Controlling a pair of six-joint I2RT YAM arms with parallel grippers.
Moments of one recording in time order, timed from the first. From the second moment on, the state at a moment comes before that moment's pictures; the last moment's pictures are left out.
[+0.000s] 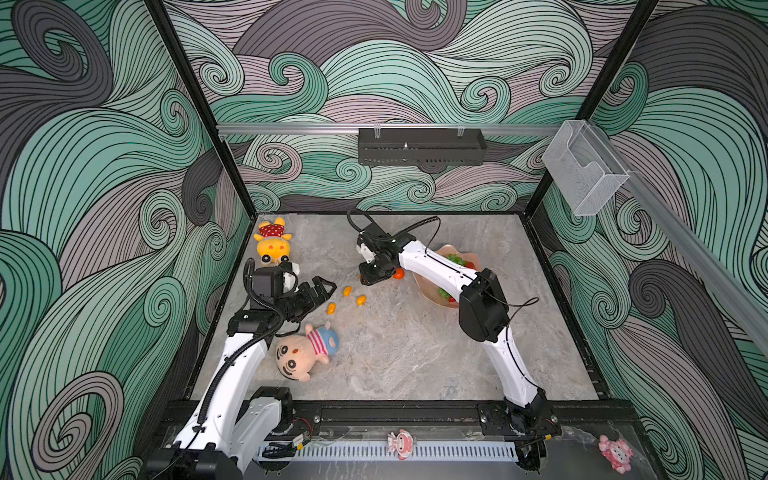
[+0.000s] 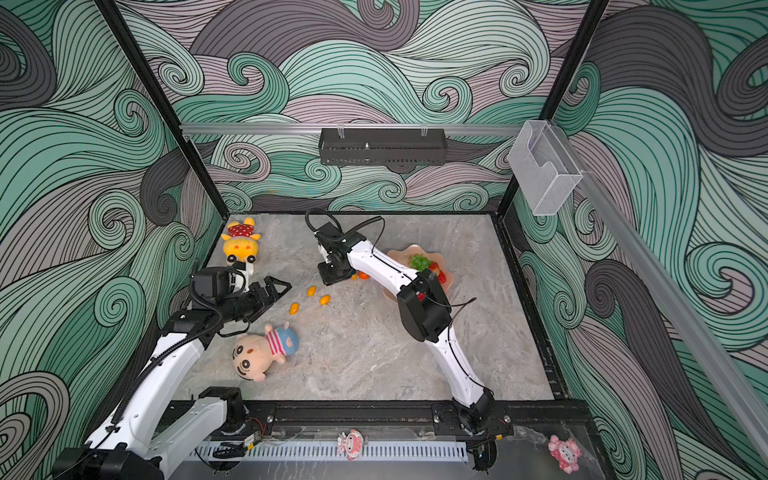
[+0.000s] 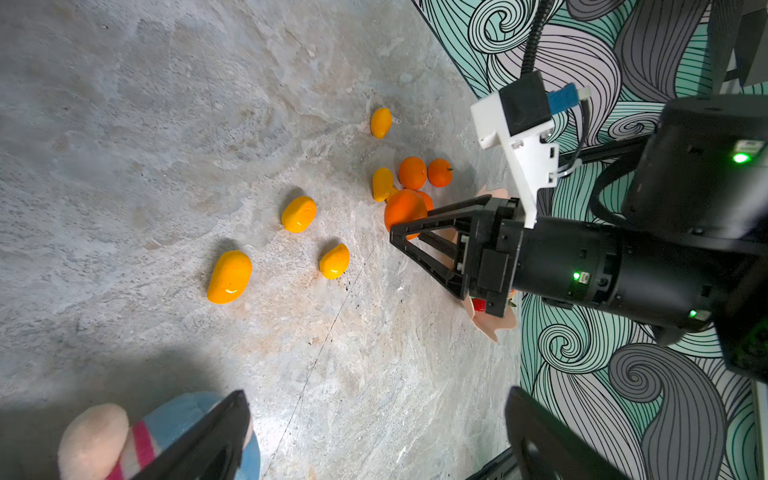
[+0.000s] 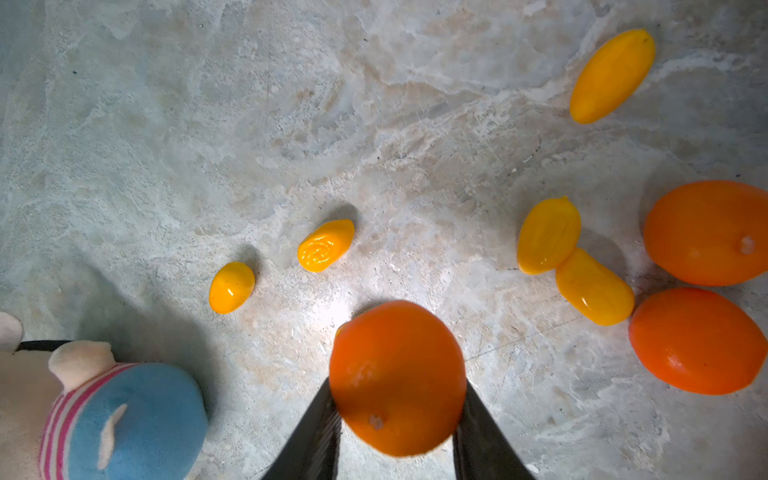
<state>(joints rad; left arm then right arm) -0.04 0.91 0.71 -0.55 0.52 -0.66 0.78 2.30 2.08 -0.95 -0.15 0.25</state>
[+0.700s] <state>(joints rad) -0.36 1.12 0.74 -0.41 0.45 -0.70 0.65 1.82 1.50 -0.81 -0.11 0.28</state>
